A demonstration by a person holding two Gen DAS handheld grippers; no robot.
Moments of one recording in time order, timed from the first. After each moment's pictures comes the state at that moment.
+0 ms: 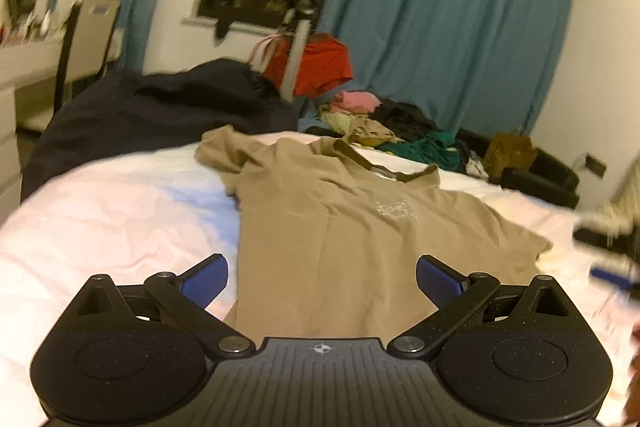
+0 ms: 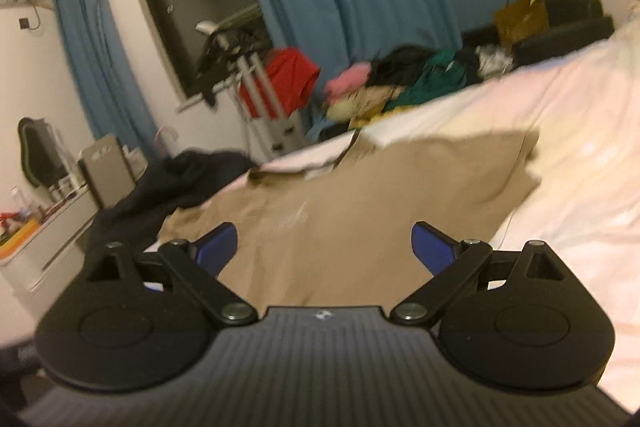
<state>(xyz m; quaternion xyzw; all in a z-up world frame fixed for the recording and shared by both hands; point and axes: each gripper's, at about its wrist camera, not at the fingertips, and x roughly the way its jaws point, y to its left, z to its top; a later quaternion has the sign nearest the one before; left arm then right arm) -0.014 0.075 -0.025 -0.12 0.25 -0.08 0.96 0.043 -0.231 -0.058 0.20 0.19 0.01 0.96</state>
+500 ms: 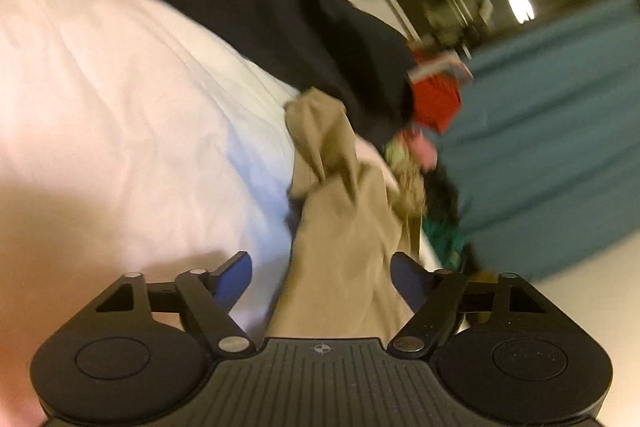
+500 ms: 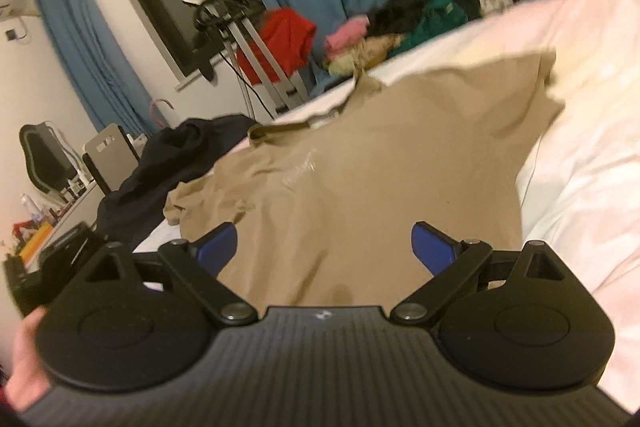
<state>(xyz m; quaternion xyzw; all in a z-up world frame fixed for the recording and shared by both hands) 0.119 0.189 -0.093 -0.48 0.28 -0.01 0.83 0.071 -0.225 -0.100 0.26 0.24 0.02 0.93</state>
